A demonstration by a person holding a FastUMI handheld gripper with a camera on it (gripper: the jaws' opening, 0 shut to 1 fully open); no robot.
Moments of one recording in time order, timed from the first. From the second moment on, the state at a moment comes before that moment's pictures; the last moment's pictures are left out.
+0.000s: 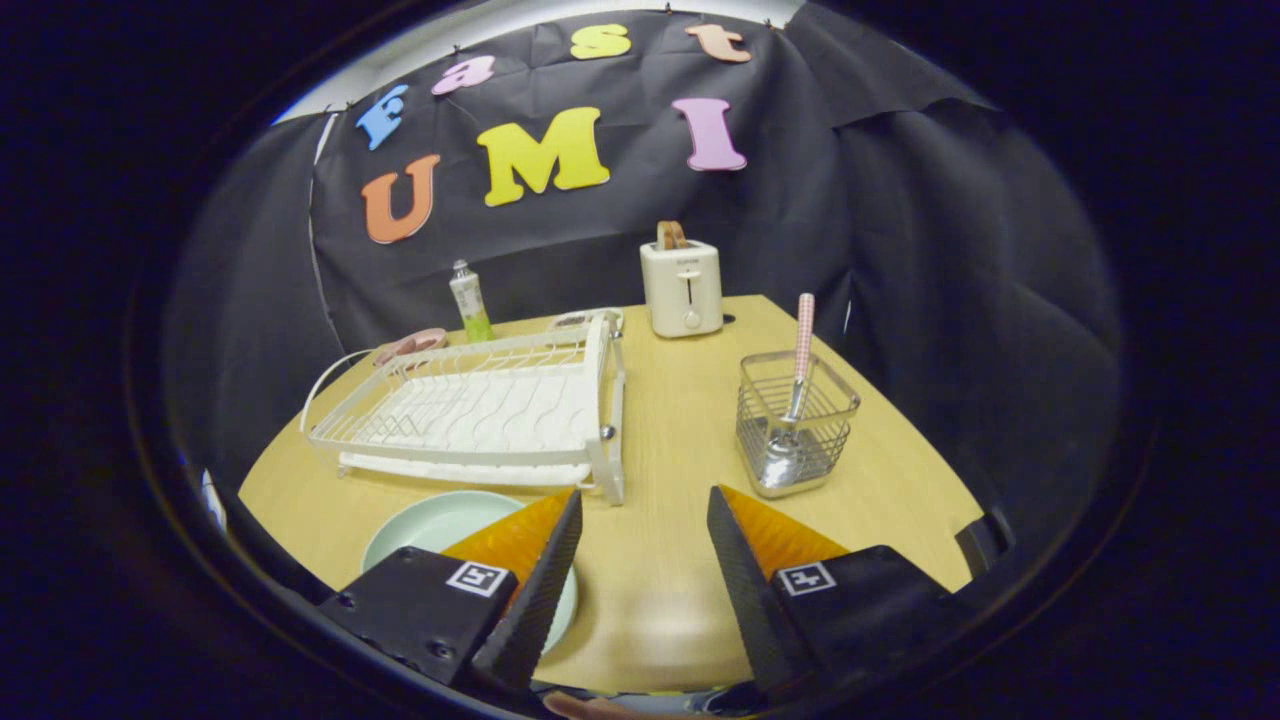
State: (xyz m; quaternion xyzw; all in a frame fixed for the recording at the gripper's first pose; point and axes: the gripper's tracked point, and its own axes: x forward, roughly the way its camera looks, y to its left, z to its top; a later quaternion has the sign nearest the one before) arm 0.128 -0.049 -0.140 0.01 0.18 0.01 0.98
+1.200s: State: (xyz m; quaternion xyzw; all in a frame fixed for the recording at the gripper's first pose) arm 0.301 -0.152 -0.098 0.07 0.18 -0.01 0.98
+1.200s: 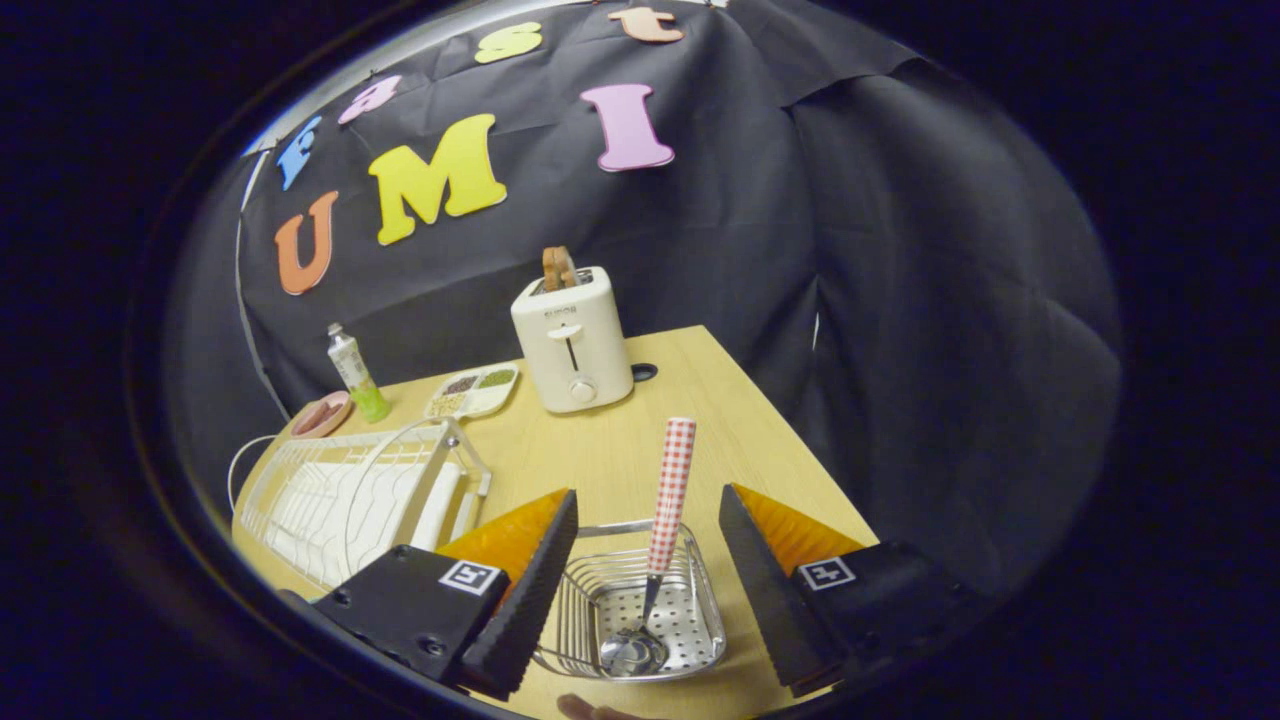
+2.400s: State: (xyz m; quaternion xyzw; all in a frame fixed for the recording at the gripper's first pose) arm 0.102 -0.078 0.152 0.03 -0.12 -0.01 0.99
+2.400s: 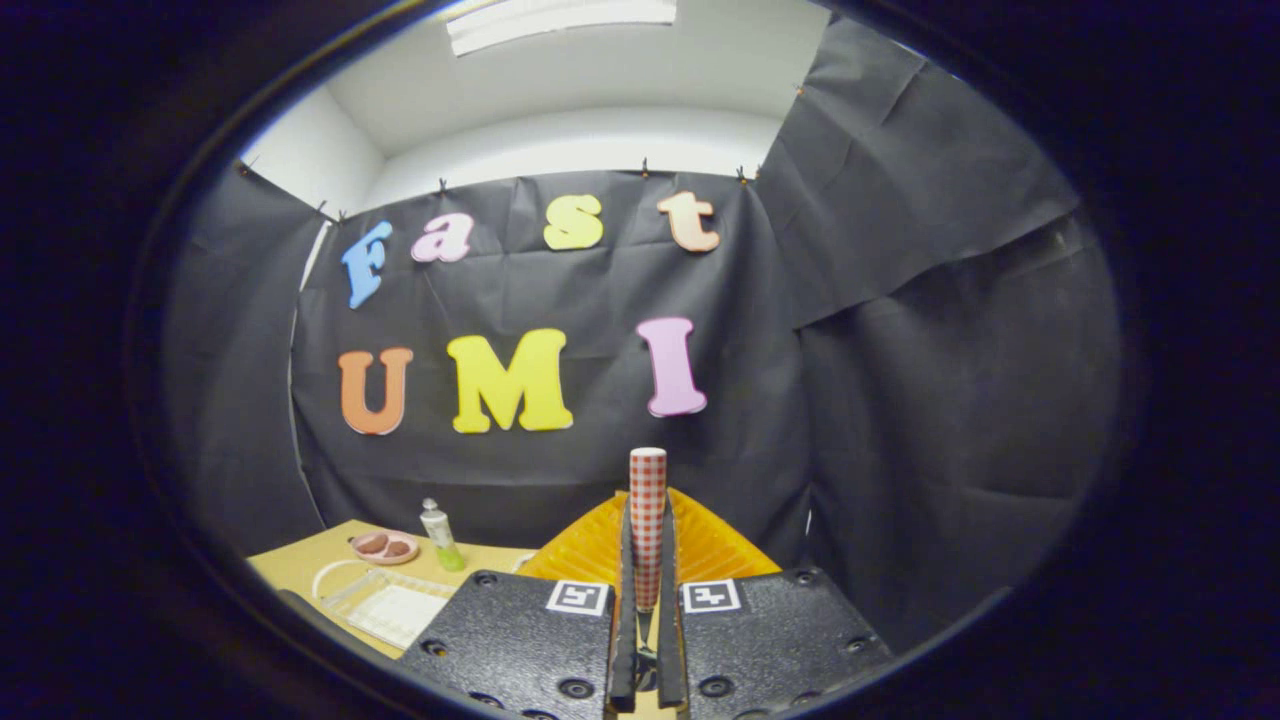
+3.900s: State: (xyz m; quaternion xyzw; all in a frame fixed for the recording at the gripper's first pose) arm 0.042 0.148 -0.128 0.03 -0.03 0.08 1.00
